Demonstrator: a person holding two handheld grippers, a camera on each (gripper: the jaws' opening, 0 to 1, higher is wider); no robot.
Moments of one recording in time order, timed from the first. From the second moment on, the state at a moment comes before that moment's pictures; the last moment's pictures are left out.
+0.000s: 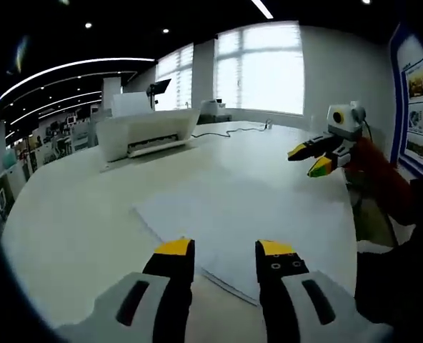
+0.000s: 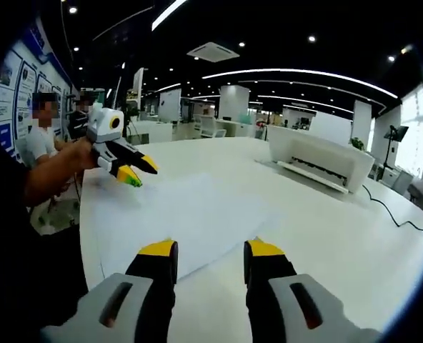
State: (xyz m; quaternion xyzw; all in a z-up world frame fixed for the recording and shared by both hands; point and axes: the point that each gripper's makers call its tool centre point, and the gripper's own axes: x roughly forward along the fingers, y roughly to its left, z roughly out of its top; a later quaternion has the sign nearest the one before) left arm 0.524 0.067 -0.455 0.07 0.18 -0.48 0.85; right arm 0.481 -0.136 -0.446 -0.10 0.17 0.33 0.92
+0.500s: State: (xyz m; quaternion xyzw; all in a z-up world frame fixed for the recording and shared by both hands) left arm 0.497 0.118 -0.433 0.05 0.16 -0.46 0.87; right arm 0.453 -0.156 -0.434 -0.09 0.15 0.31 0.93
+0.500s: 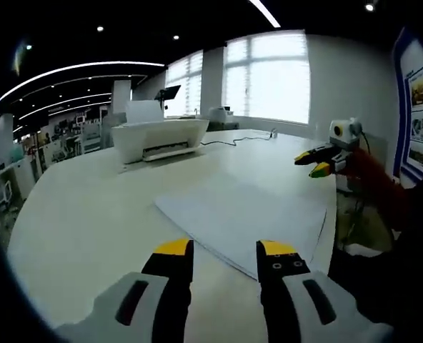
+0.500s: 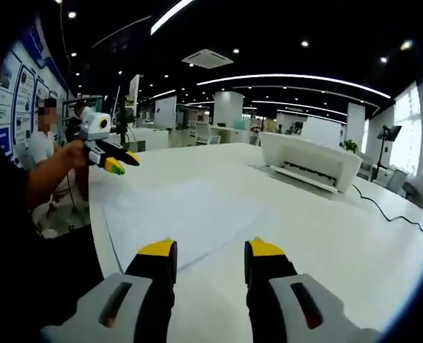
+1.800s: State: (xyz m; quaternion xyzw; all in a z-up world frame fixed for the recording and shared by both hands) left arm 0.413 0.254 -0.412 0.00 0.12 -0.37 0.92; right arm 0.381 -0.181 -0.423 -0.09 0.13 0.28 0.95
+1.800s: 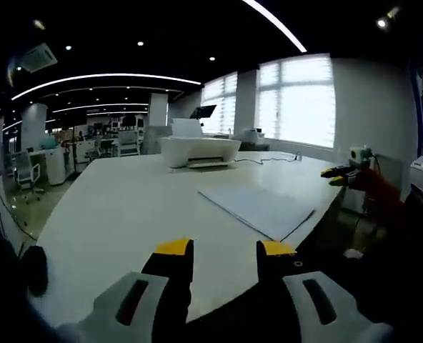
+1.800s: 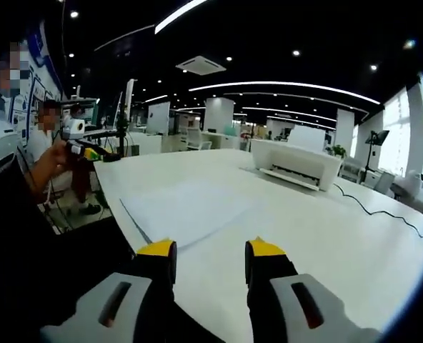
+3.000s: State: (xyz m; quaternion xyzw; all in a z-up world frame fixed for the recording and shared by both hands) left arm 0.362 0.299 -0.413 -0.02 0.11 -0.30 0.95; right arm 0.333 -0.169 -0.433 -0.08 0.13 0.29 0.94
